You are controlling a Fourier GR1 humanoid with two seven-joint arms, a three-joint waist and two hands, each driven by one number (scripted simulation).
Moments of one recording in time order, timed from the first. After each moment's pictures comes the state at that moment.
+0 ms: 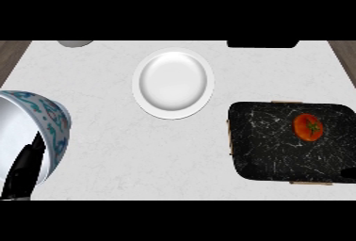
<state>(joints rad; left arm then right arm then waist) 0.10 0.45 -0.07 -1.47 -0.01 0.17 -0.15 0.04 -0.71 -0.17 -1.54 -0.13 0.23 0.09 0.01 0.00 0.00</state>
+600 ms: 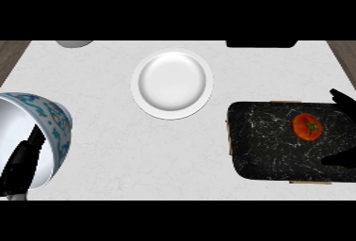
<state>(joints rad) 0.09 0.41 0.00 -1.52 -0.07 0.12 -0.10 -0.14 -0.63 -0.13 -1.29 0.05 0.34 -0.01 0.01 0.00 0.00</state>
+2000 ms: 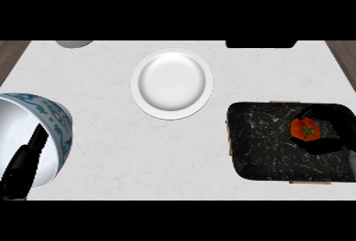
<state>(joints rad) 0.11 0.30 0.11 -1.54 -0.18 0.00 -0.11 -0.28 -0.47 -0.17 -1.01 0.29 0.29 -0.25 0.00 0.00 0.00</state>
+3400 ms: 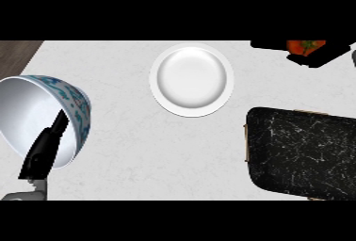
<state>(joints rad) -0.01 0.28 0.04 -1.50 -0.21 -0.02 -0.11 -1.06 -0.59 -0.04 -0.56 0.58 0.16 -0.78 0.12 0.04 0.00</state>
